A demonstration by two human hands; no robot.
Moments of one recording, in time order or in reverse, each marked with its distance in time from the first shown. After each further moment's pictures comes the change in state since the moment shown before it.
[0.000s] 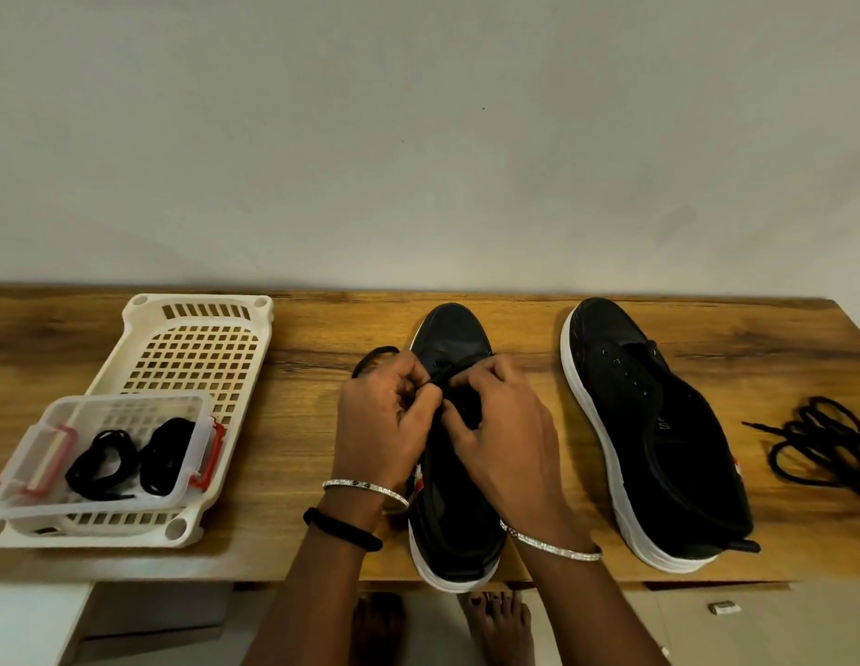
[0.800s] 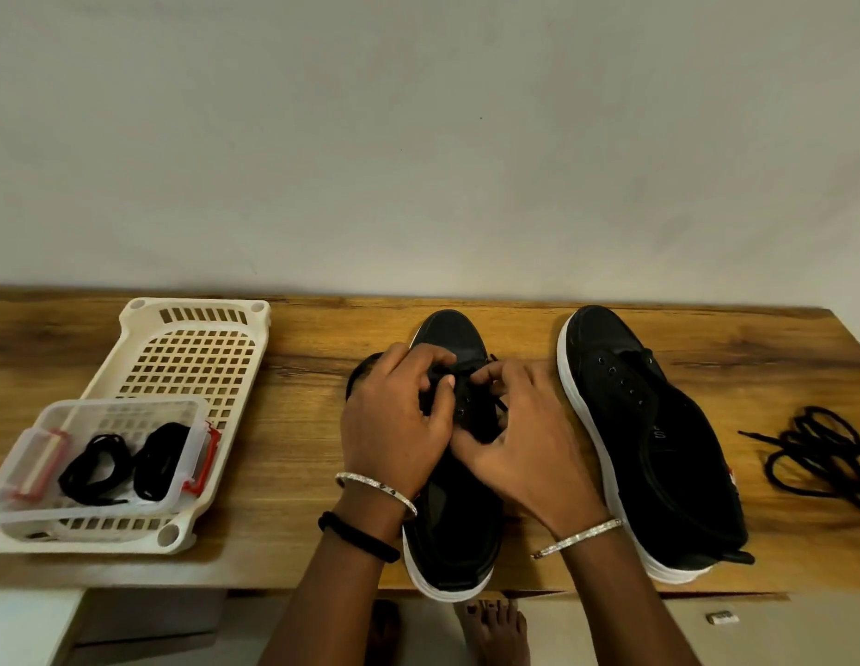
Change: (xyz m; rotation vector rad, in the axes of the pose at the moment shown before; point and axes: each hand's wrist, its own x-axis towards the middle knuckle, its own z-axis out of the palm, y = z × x) left_hand 0.004 0.024 0.007 0.297 0.044 0.051; right_hand 0.001 0.007 -0.032 0.197 -0.181 0.120
